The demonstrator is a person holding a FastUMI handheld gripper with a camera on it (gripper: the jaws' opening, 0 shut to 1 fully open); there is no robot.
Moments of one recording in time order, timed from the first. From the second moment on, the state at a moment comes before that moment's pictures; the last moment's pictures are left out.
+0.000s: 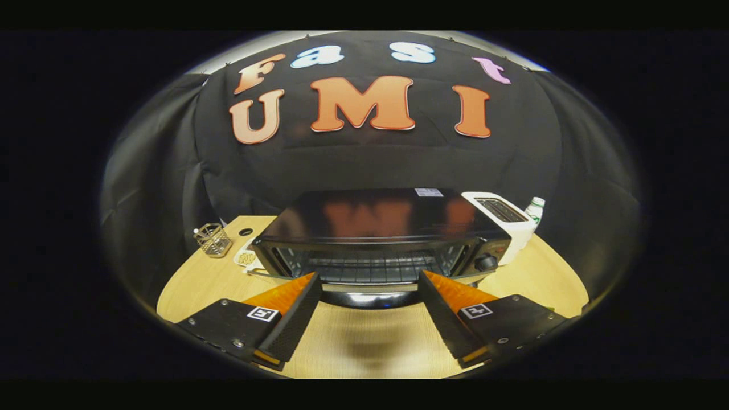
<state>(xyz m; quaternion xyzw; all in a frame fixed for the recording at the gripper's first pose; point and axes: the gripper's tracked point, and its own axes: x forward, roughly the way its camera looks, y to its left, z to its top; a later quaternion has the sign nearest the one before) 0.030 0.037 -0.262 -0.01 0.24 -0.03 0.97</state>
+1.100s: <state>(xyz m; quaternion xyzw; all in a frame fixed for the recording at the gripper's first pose) -0.064 0.037 -0.362 0.00 0.29 -0.05 0.96</state>
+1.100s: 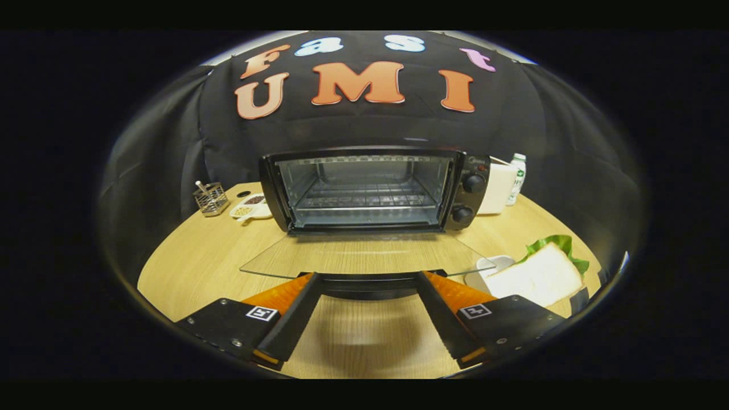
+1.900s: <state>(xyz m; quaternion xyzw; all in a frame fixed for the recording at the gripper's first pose) -0.090 0.030 -0.330 0.02 0.29 -0.01 0.96</state>
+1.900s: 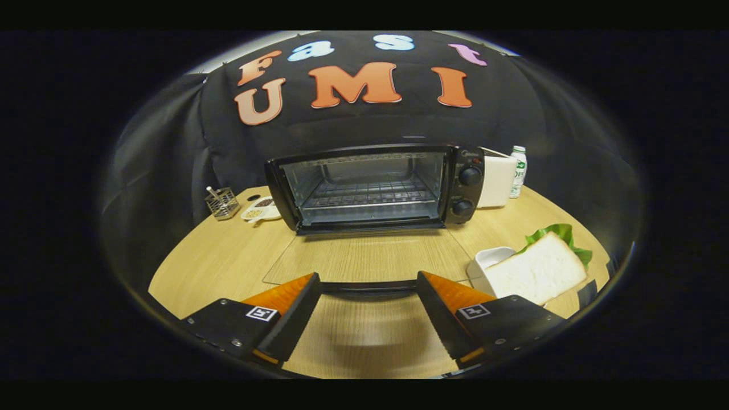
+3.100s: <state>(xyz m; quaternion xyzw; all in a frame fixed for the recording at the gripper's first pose) -0.125 -0.198 -0.310 0.08 0.52 0.09 0.85</state>
